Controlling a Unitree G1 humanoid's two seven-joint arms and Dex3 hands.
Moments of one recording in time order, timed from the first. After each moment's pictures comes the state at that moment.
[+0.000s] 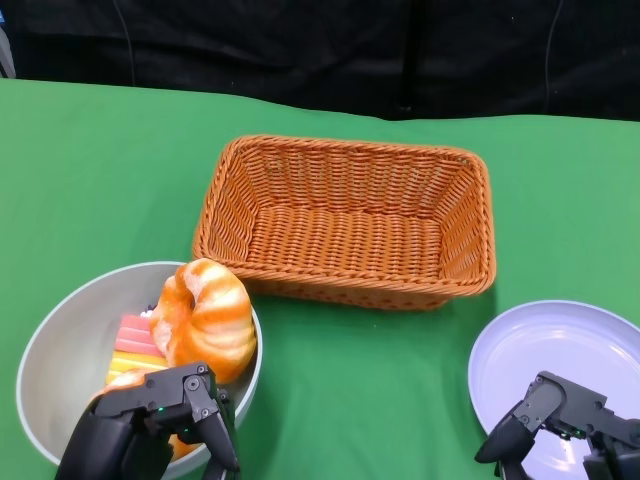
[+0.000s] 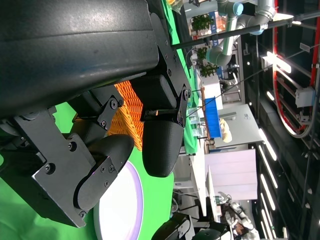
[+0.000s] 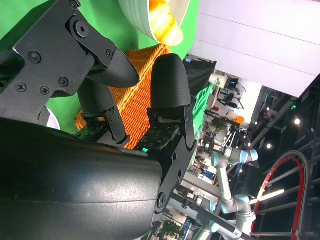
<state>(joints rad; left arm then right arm) 0.41 0.05 -0.06 -0.24 -0.25 -0.45 -0.37 0.53 -0.04 0.14 -0.39 -0.20 -0.54 -0.03</state>
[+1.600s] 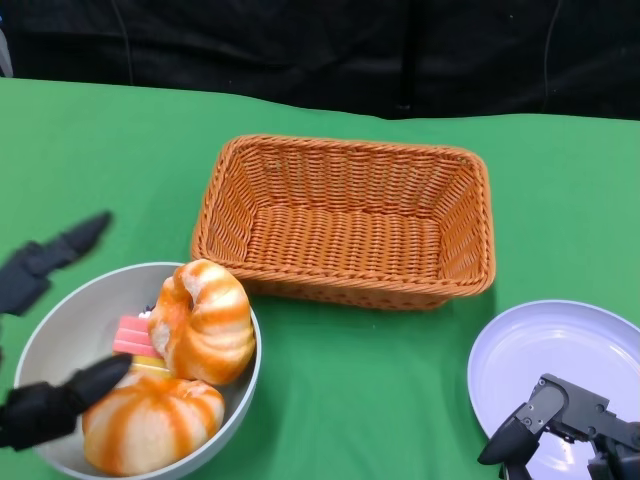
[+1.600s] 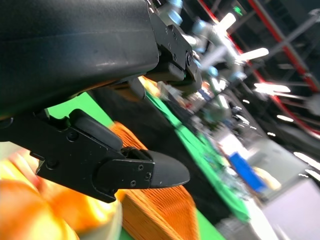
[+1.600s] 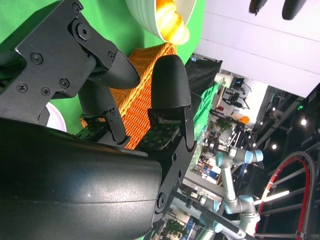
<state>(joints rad) 0.20 0.23 0.29 -0.10 0.00 -0.63 -0.24 0.54 -0.04 0.13 -0.38 -0.21 -0.54 -0.02</state>
